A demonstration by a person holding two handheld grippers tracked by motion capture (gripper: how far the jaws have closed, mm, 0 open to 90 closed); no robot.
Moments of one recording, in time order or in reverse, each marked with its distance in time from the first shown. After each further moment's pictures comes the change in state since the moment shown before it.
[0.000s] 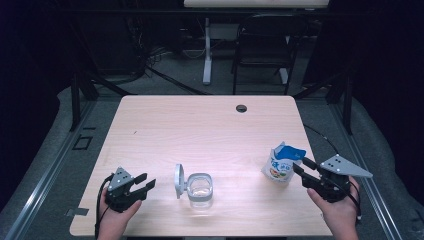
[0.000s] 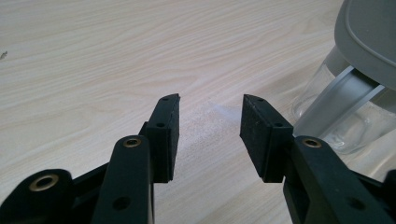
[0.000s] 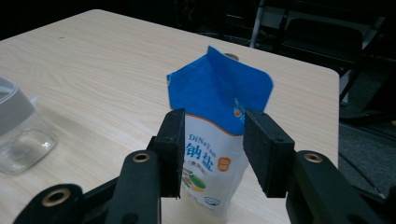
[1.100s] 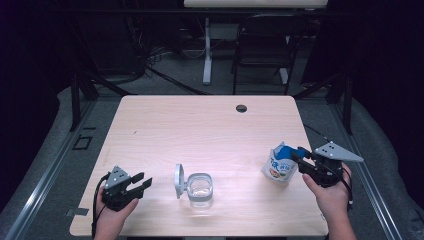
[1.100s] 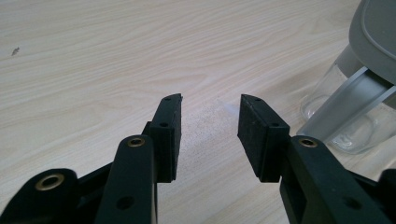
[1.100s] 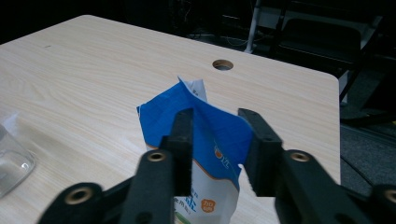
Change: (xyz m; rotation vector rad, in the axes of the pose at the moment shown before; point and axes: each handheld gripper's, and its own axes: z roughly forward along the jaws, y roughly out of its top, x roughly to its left) left arm 0.007 0.001 -0.002 0.002 0.009 -0.011; right arm -0.011 0.014 0.028 0.002 -0.007 0.019
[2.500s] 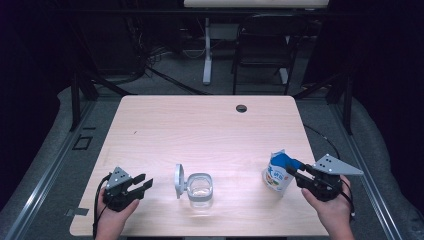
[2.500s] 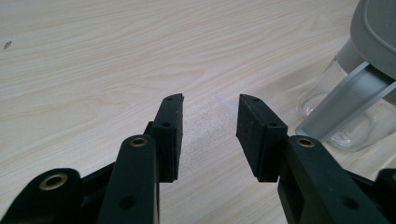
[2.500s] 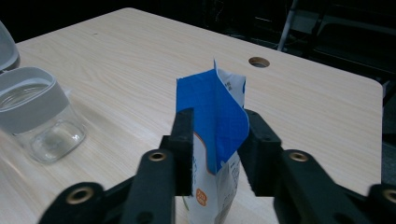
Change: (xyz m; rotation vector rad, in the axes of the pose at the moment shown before) left arm 0.000 -0.002 0.002 0.010 -0.007 -0.009; right arm 0.020 -0.015 -0.017 -0.003 0.116 -0.062
